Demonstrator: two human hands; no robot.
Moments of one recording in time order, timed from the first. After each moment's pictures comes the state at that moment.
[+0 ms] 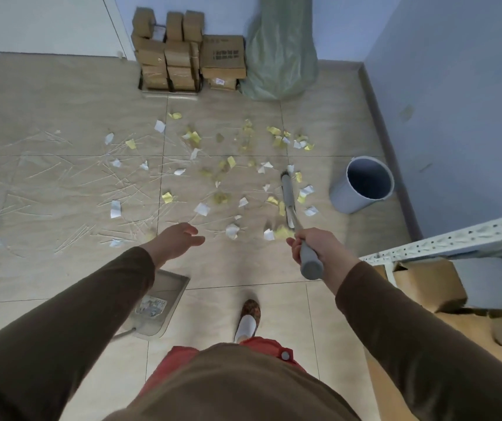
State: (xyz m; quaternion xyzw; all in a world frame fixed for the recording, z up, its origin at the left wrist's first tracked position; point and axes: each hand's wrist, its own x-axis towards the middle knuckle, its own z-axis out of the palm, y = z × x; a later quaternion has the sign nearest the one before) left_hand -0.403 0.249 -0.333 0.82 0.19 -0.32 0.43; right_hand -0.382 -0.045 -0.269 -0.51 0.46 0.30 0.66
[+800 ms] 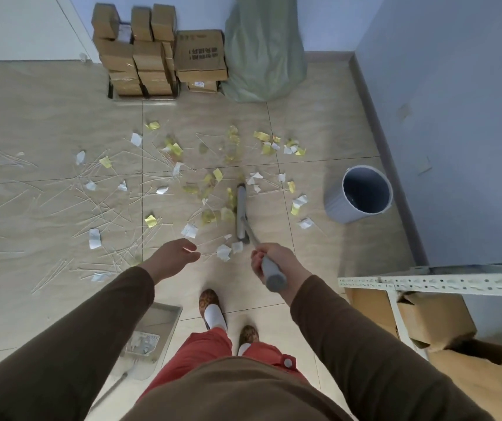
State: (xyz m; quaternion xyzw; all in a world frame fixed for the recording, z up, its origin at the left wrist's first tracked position) left_hand -0.247 0.248 -0.379 0.83 0.17 -0.37 0.39; right_hand -0.242 0.008 -0.329 -0.39 0.49 0.33 0.70
